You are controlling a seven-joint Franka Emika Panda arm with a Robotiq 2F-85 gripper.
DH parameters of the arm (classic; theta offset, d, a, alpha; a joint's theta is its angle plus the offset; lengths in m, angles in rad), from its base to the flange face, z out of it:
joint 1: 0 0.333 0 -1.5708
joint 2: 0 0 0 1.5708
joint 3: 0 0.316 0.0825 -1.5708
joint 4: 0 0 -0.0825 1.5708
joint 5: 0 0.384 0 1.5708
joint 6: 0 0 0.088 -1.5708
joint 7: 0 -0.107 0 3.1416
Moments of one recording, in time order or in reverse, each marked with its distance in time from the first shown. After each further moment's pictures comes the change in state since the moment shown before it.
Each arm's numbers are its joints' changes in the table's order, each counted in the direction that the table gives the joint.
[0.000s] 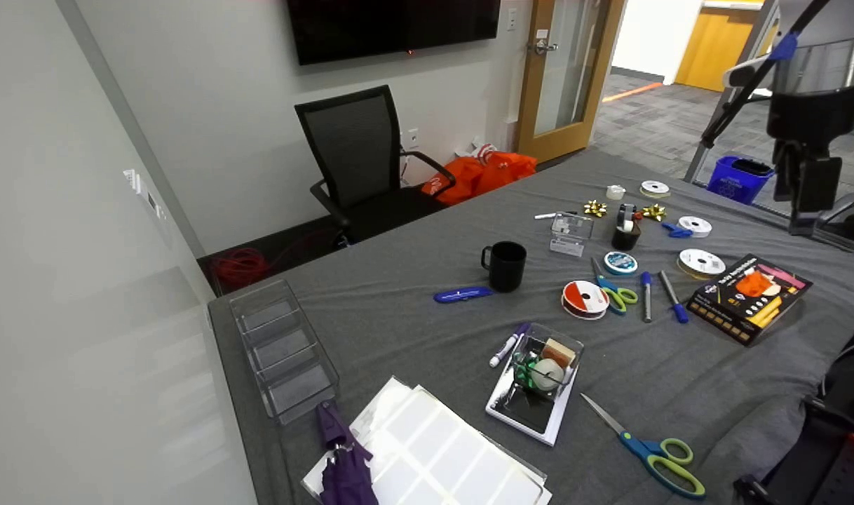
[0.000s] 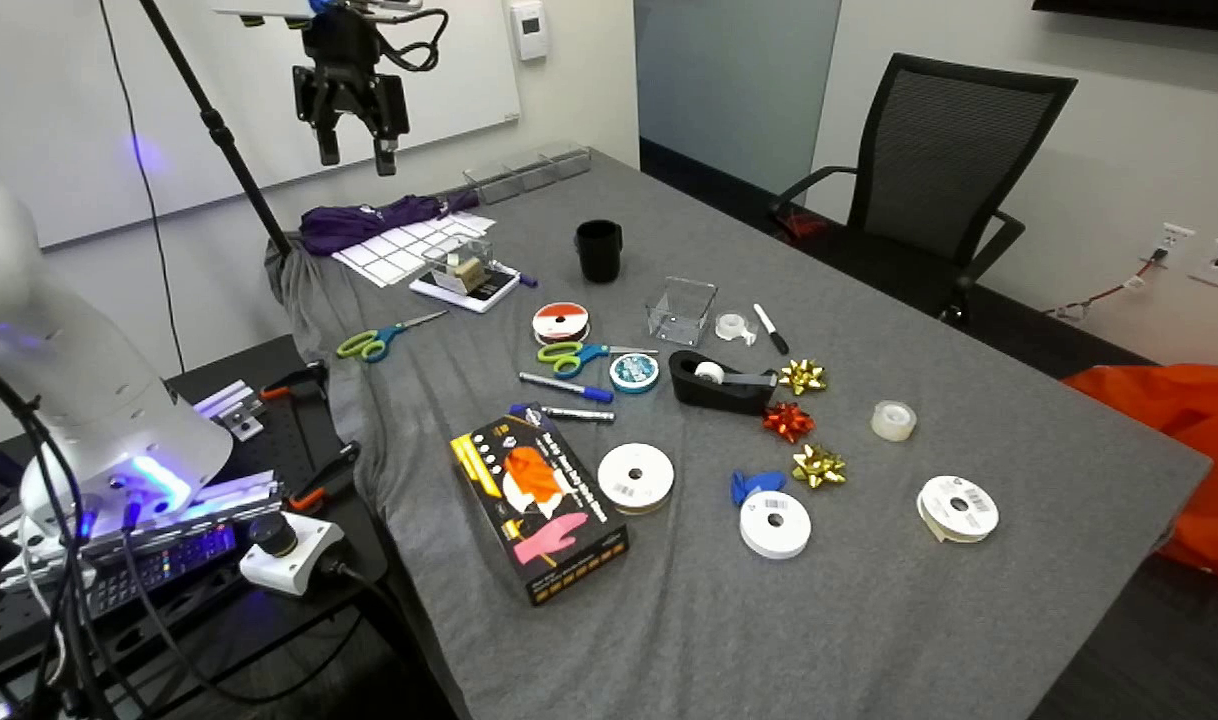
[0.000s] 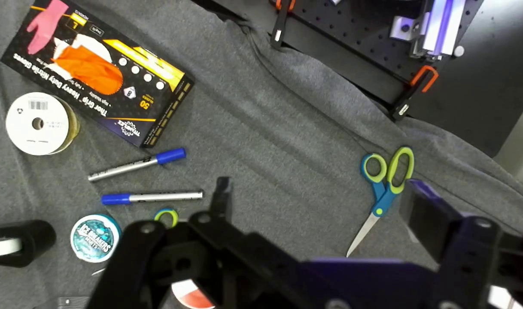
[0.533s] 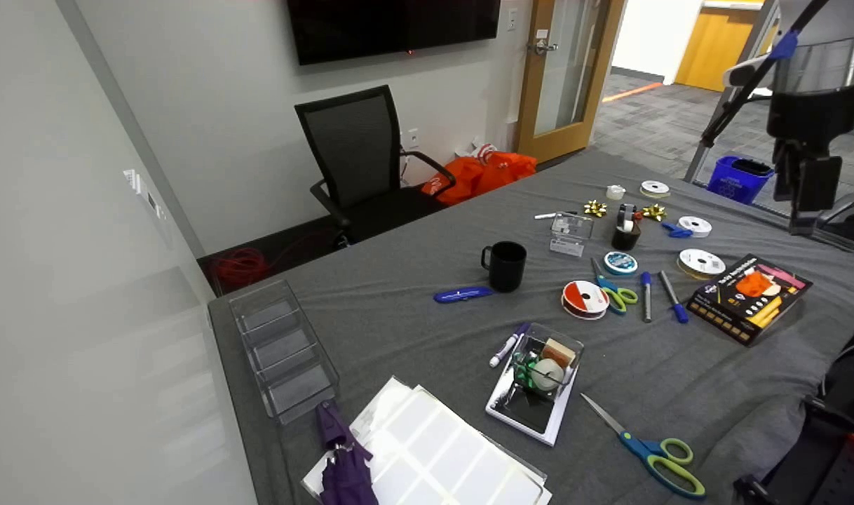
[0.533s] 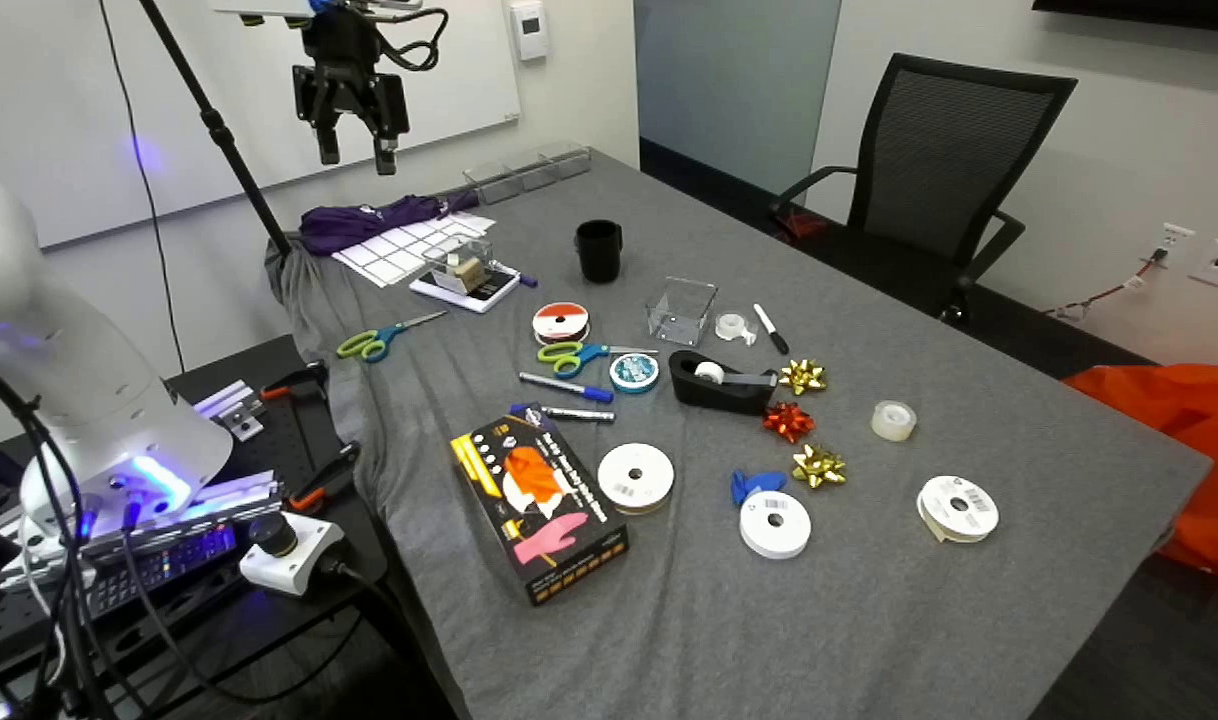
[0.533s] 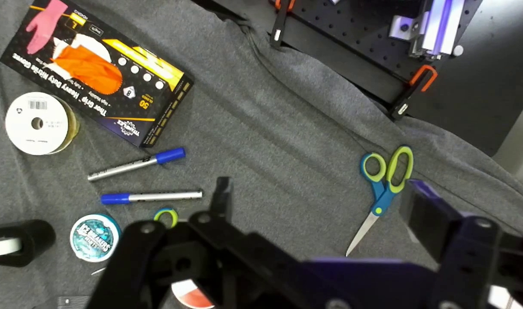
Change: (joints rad) arm 0.000 0.000 0.000 -0.001 0.003 -0.001 0.000
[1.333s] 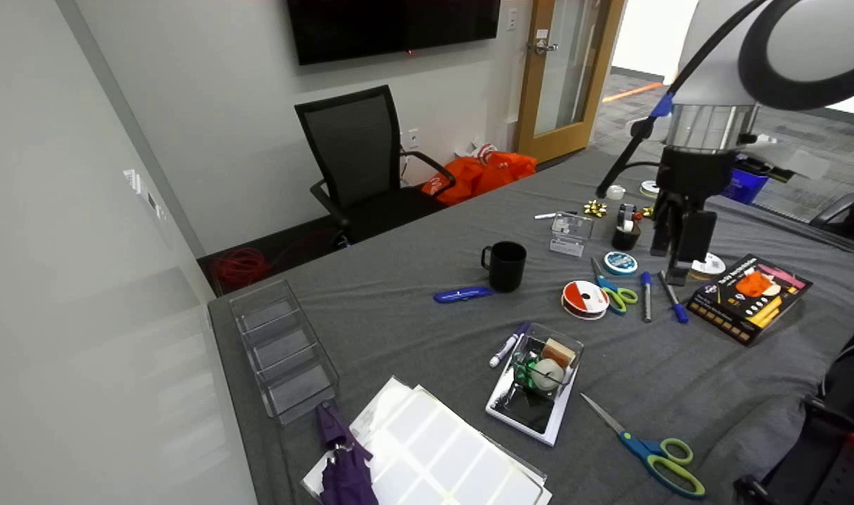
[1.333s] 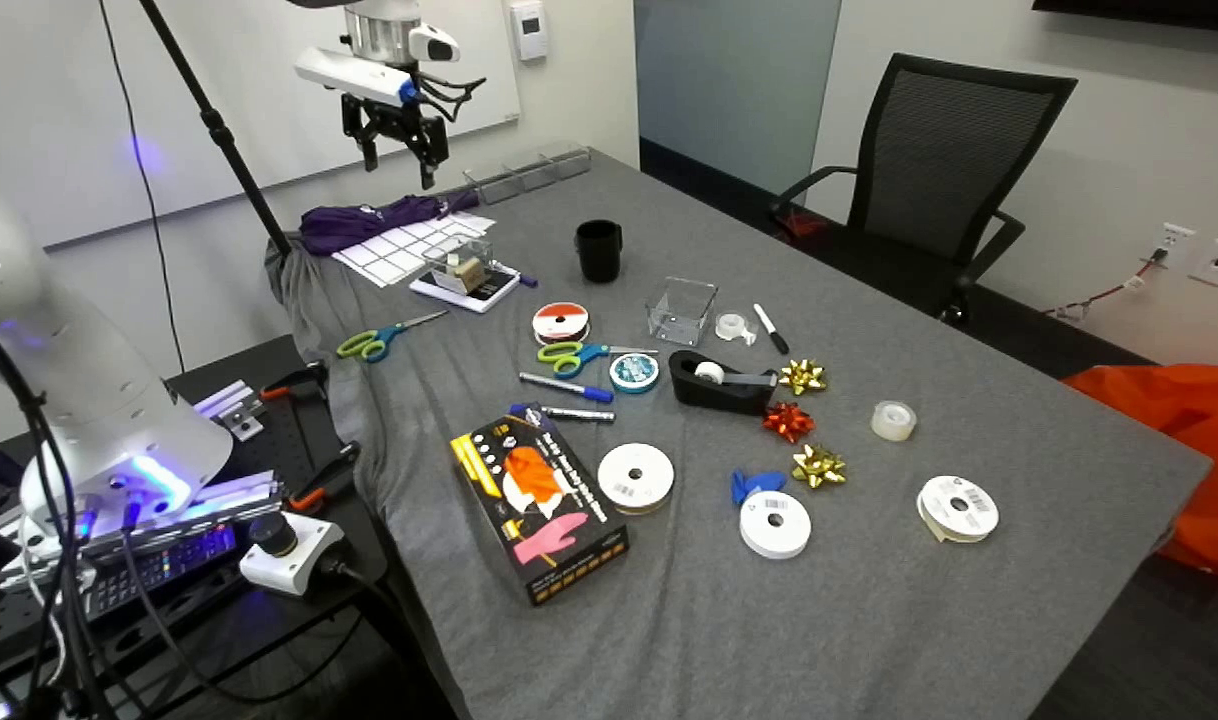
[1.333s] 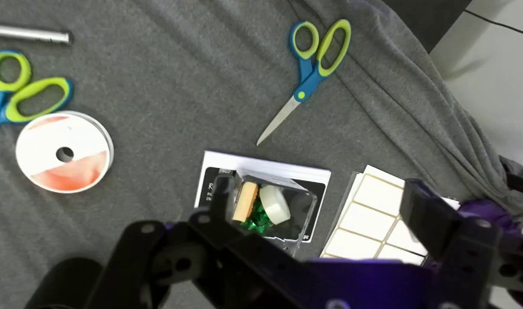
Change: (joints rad) arm 0.077 0.234 0.045 -0.020 0.333 0.321 0.182
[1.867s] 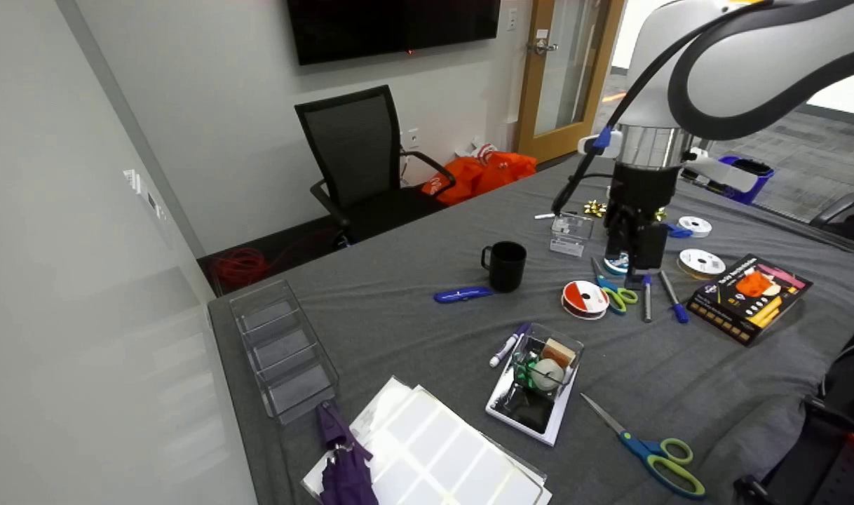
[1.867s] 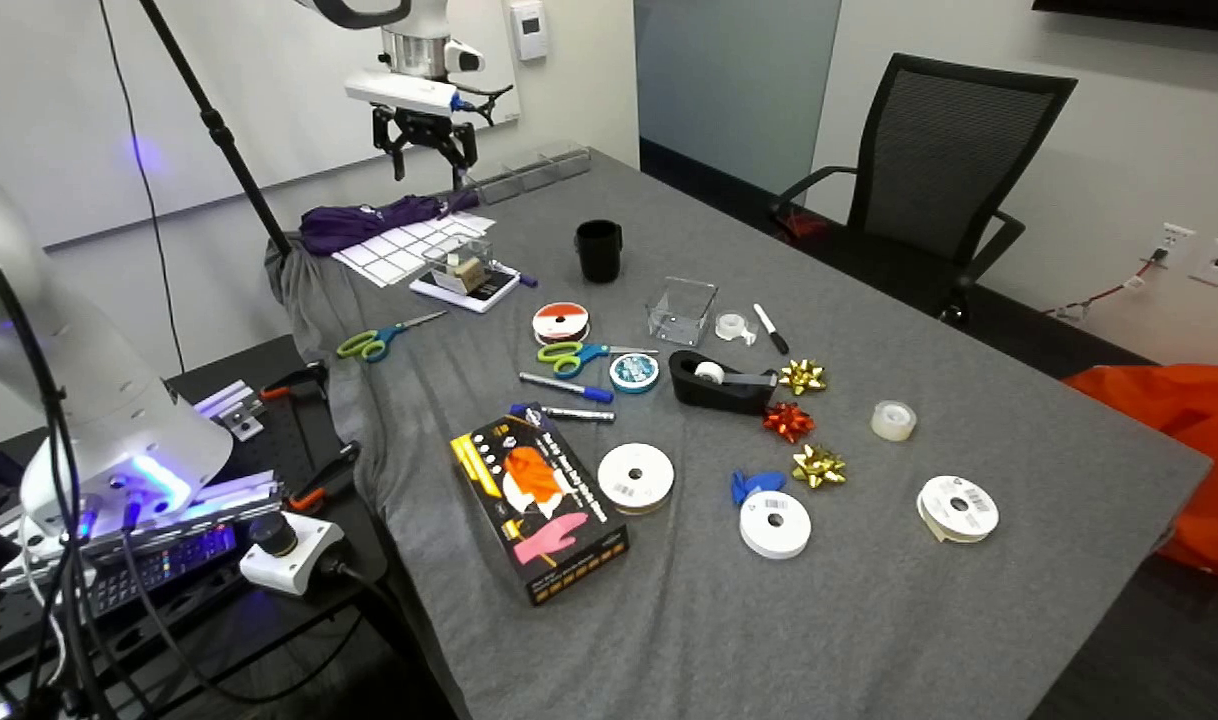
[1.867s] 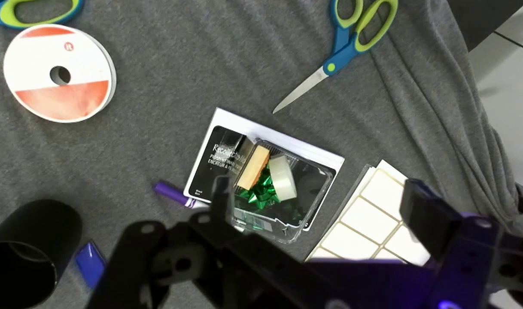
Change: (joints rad) arm -0.005 0.163 0.040 -0.111 -0.015 0.071 0.142
